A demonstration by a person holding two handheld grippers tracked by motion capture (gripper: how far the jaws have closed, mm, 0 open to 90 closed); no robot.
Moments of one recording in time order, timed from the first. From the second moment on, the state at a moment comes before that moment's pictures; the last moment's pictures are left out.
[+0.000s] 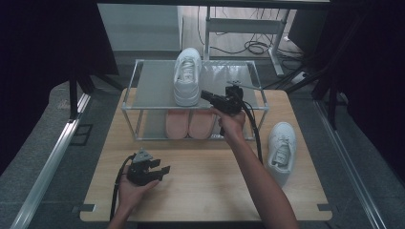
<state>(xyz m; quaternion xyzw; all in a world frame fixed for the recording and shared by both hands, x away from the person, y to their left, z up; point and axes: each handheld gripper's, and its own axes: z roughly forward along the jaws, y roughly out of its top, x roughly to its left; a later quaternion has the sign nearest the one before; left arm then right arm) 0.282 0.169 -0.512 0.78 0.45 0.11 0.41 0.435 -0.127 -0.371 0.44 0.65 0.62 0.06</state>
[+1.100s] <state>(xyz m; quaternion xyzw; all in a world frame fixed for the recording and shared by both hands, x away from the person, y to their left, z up) 0.282 0.166 -0.514 0.79 0.46 0.10 0.40 0.366 -0.202 -0.403 0.43 0.65 0.61 0.13</state>
